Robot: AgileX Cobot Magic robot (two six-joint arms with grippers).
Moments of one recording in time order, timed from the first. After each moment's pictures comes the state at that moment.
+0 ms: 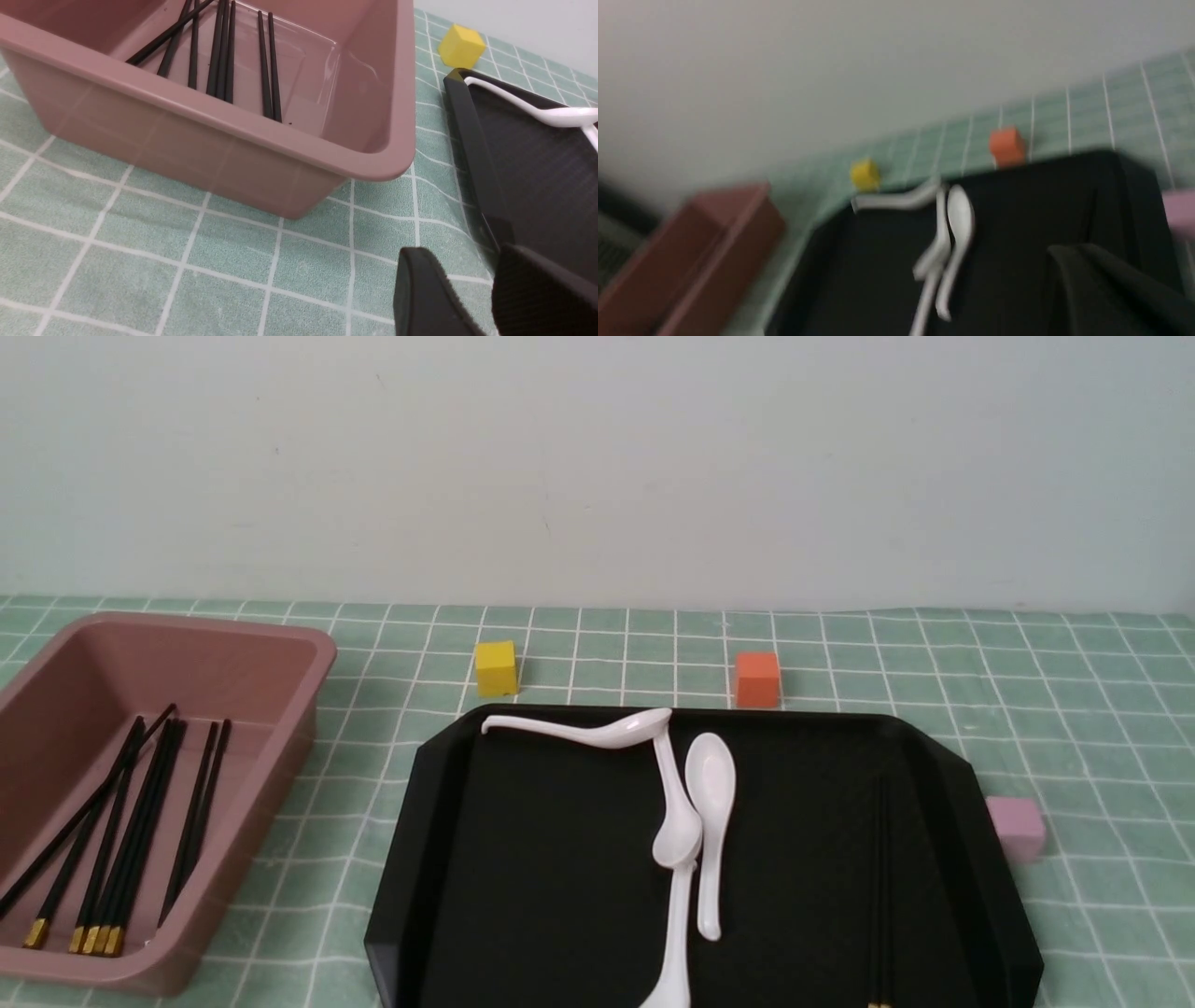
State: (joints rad) right arm 0.04 0.51 -0.56 0.60 0.61 -0.05; left arm -0.10 -0.01 0.03 0.02 0.39 -0.41
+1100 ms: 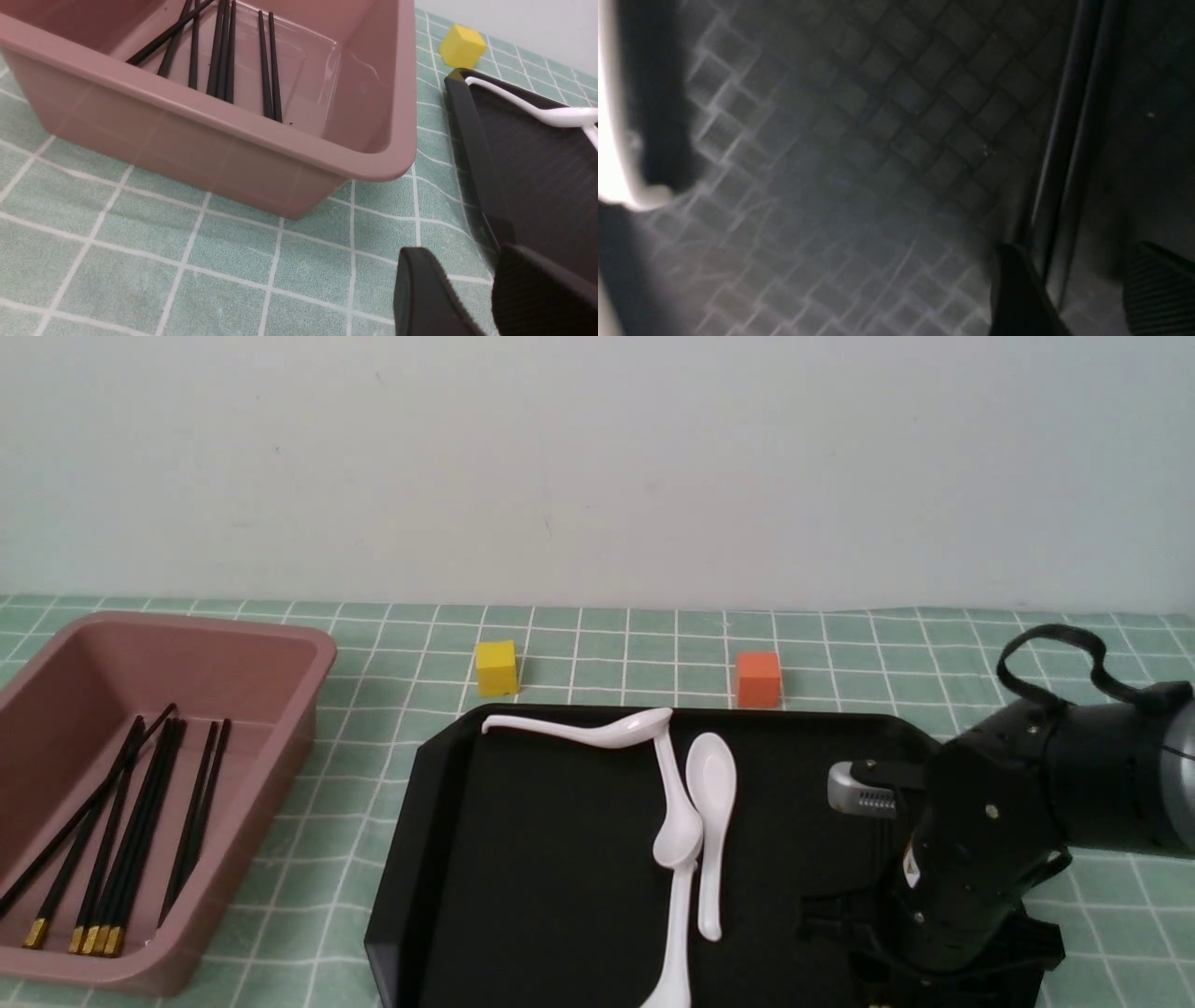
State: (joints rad) right arm 0.48 1.77 -0.93 -0.03 0.67 0.73; left arm -0.10 -0.01 0.03 0.02 0.39 -0.41
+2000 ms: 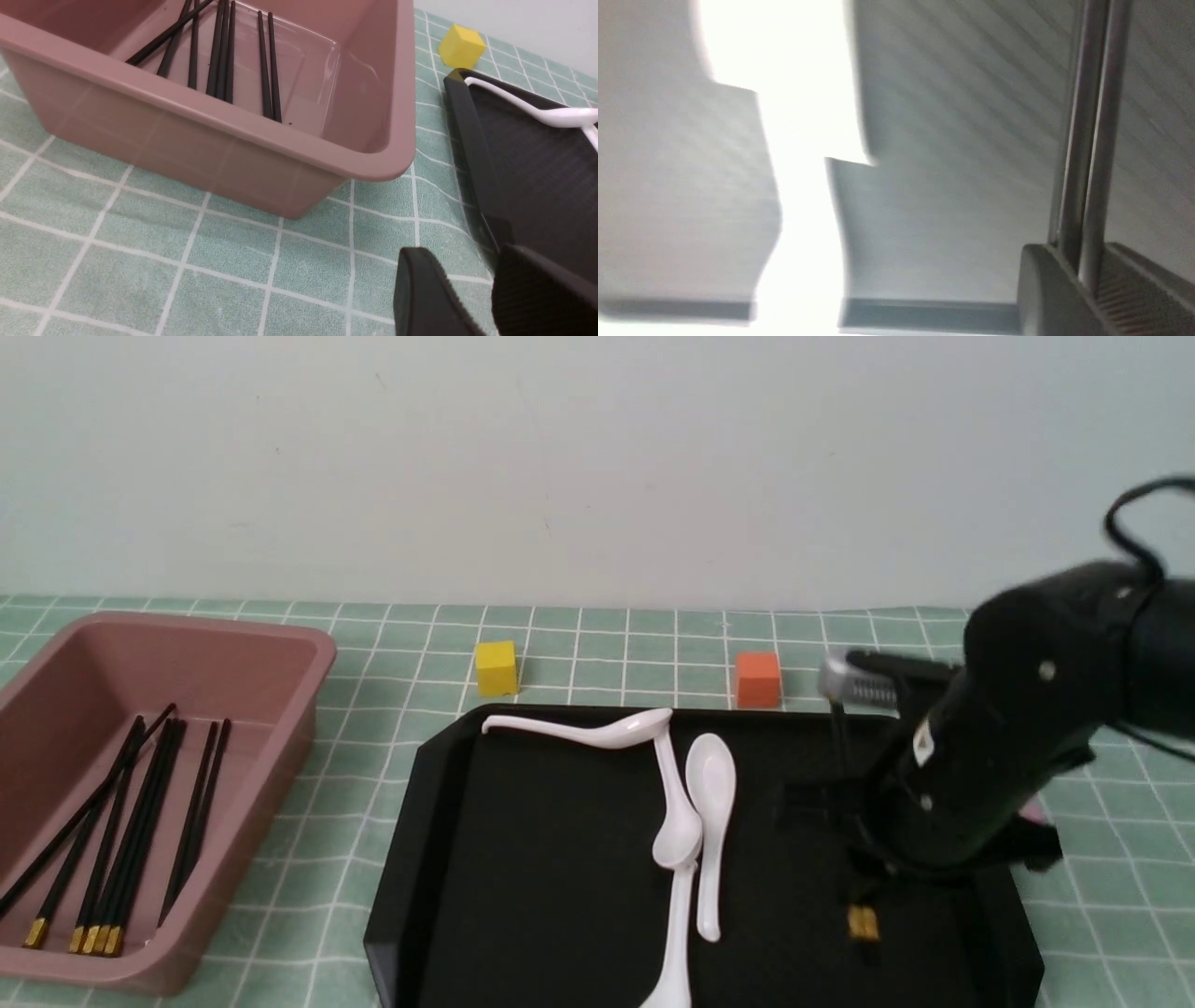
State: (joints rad) right arm 0.49 1.60 -1.16 0.13 0.85 0.59; left arm -0.10 -0.01 0.03 0.02 0.39 -0.41
